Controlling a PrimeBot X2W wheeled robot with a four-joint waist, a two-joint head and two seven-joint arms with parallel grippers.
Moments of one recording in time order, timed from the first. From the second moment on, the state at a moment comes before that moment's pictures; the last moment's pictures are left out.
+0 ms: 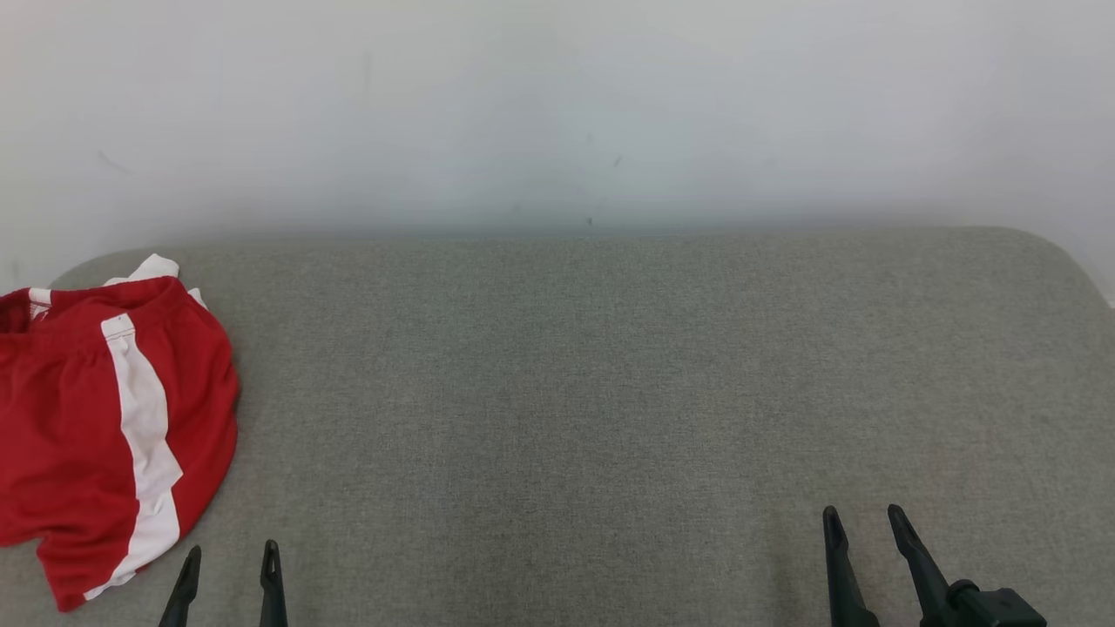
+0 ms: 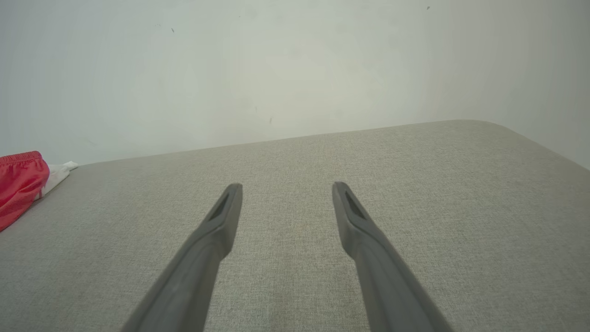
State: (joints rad) left arm 0.11 0.05 0.12 0.11 -0.06 -0.13 -0.26; right arm 0.08 -0.05 0.00 0.19 0.17 0.13 -0.26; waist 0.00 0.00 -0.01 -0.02
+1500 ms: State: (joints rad) left arm 0.12 0.05 0.15 0.11 -0.06 -0.08 -0.26; right arm 0.08 -0.05 0.03 0.20 0.18 0.13 -0.26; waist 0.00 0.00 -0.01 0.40
